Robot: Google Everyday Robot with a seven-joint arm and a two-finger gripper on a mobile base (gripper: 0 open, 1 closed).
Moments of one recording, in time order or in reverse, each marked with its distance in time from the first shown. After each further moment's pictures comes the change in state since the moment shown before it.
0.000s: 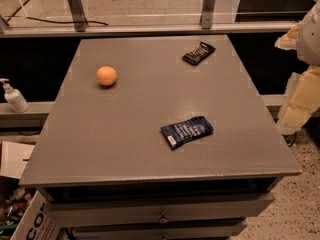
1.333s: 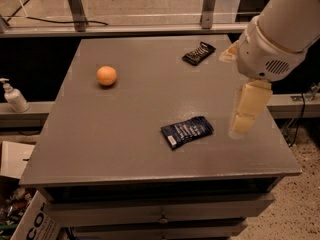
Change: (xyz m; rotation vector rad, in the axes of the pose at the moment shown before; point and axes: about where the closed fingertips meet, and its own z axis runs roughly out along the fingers) arm -0.068 0.009 0.055 -0.090 -0.096 -0.171
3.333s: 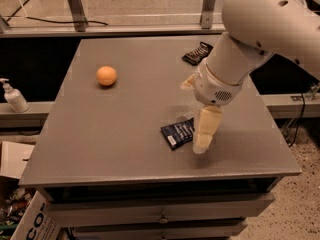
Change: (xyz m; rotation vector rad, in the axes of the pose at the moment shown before) arm -0.039 -0.002 0.112 -0.146 -0.100 -0.118
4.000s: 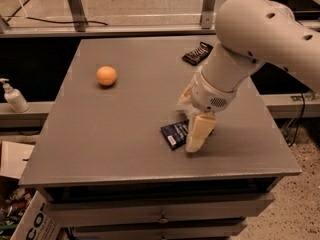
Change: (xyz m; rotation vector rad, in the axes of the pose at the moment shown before) arm 0.004 0.003 0.021 -0.034 0.004 0.014
